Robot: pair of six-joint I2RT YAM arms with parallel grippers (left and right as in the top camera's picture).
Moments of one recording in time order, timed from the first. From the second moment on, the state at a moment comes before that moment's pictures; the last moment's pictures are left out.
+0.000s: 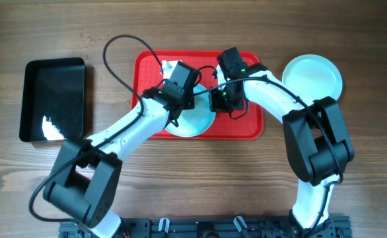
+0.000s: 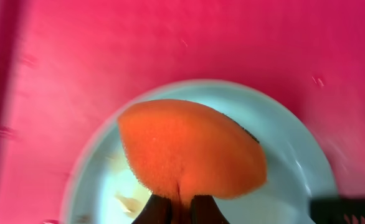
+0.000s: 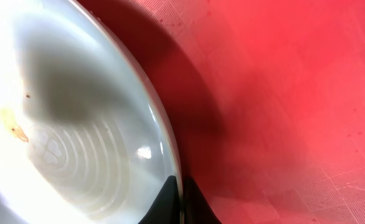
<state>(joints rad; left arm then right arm) -0.55 1.77 1.12 -0.42 -0.22 -0.55 0.42 2.05 1.35 -0.68 -0.30 0.34</state>
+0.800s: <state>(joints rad) -0.56 1.92 1.16 -0.56 -0.43 -0.64 0.42 2.05 1.35 -0.68 -0.30 0.37</state>
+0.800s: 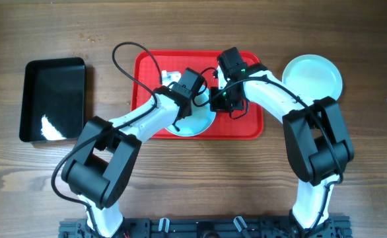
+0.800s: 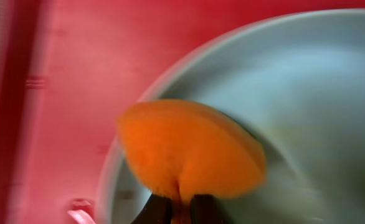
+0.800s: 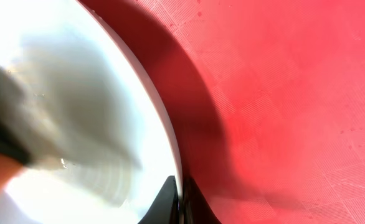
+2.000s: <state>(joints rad) -0.28 1.59 1.21 -0.73 -0.29 -0.65 0.42 1.81 1.40 -0.76 0.21 0.32</state>
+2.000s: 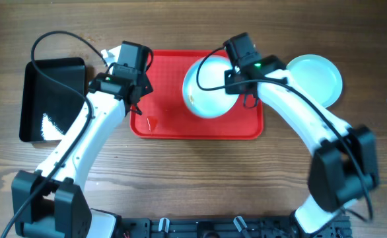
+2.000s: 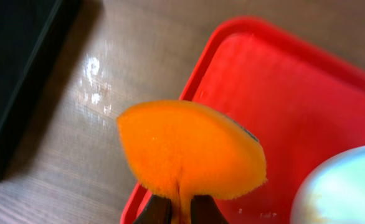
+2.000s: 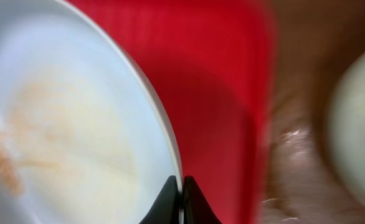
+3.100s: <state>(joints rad) -0.24 1.63 1.21 -0.81 -0.17 -0.65 0.71 1.69 1.40 -0.64 1.10 -0.14</state>
